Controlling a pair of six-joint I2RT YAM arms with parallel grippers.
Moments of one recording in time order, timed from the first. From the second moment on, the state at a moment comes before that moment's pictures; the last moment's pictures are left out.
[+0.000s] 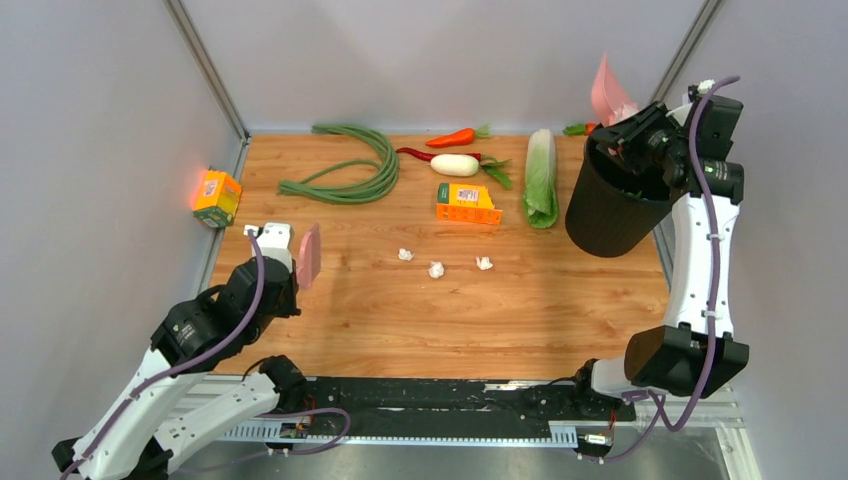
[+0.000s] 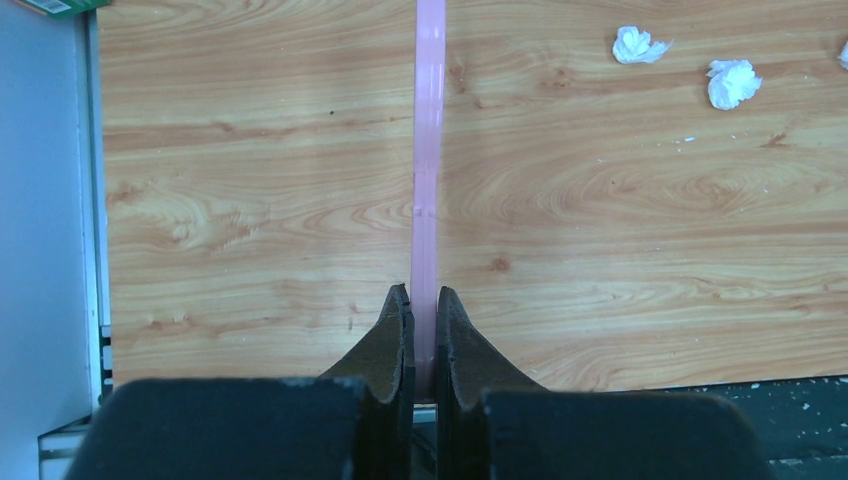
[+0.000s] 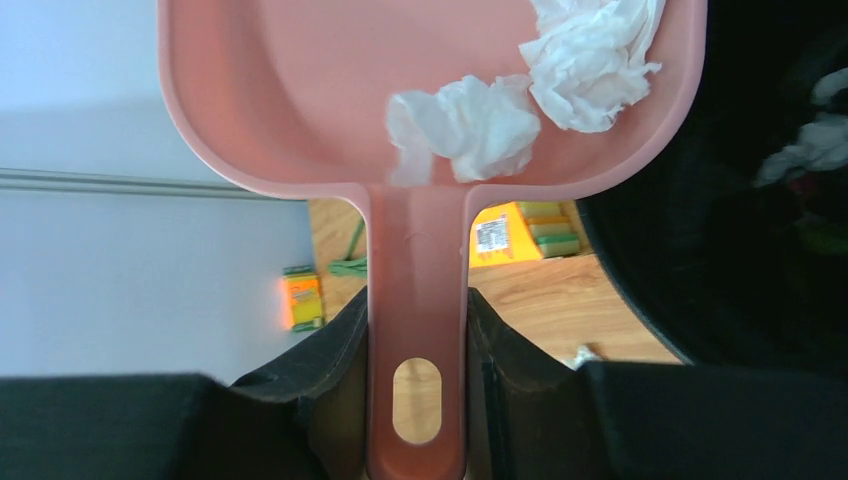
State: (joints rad) left arm -0.76 0.62 1.05 -1.20 -0.52 -0.43; right arm -0.24 1.40 1.66 -0.73 -0.49 0.74
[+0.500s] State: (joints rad) left arm -0.76 0.58 1.05 -1.19 -0.52 -0.43; right arm -0.32 1.40 1.54 -0.53 -0.71 1.03
